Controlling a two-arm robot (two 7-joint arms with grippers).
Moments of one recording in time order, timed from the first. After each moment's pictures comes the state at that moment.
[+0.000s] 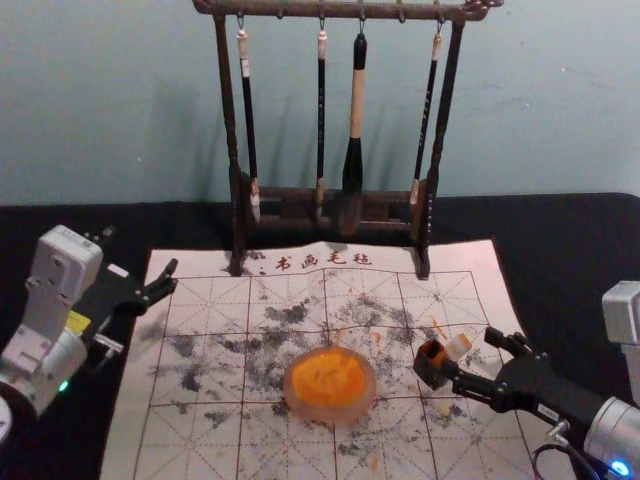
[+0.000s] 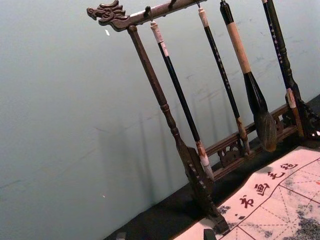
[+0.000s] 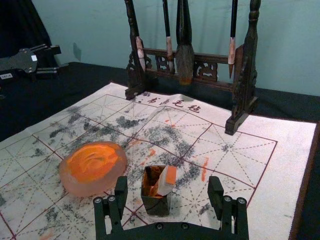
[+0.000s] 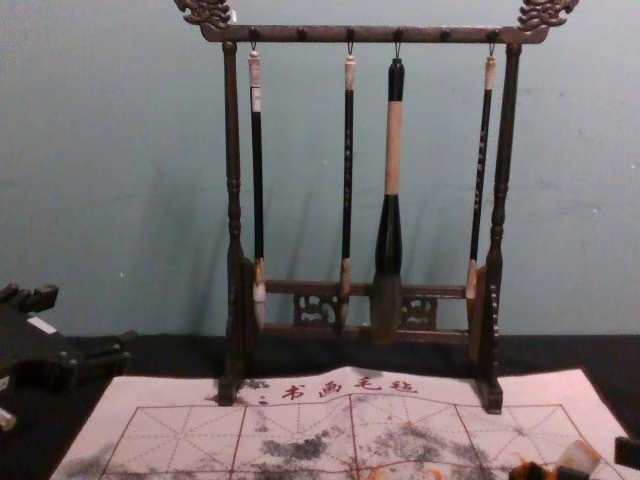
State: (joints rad) left arm -0.20 0.60 0.45 -1.41 -0.25 -0.12 0.03; right arm 0.01 0.55 -0.30 -1.49 0.55 0.03 0.48
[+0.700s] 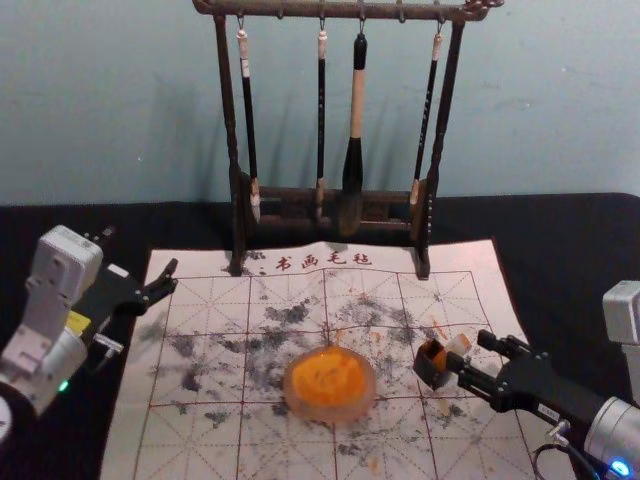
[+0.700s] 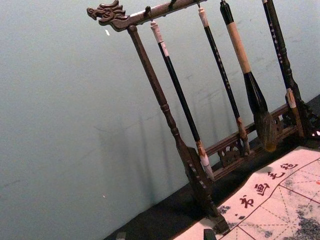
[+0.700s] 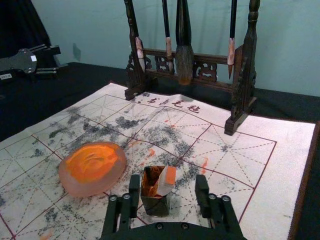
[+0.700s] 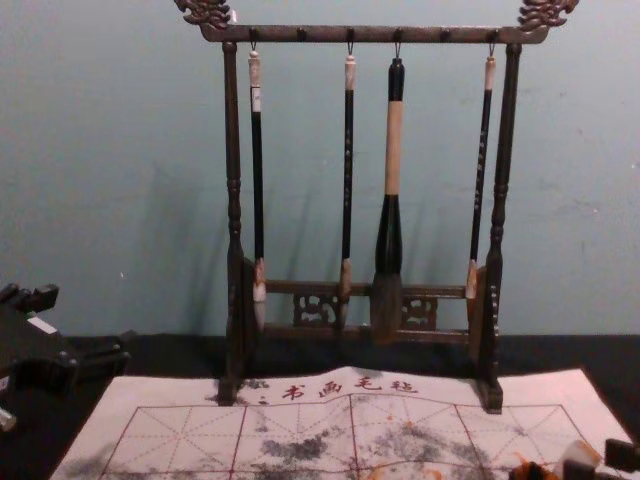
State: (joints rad) left arm -0.20 0.60 0.45 -1.41 -0.25 -0.12 0.03; right arm 0.01 0.55 -0.30 -1.50 0.55 0.03 0.48
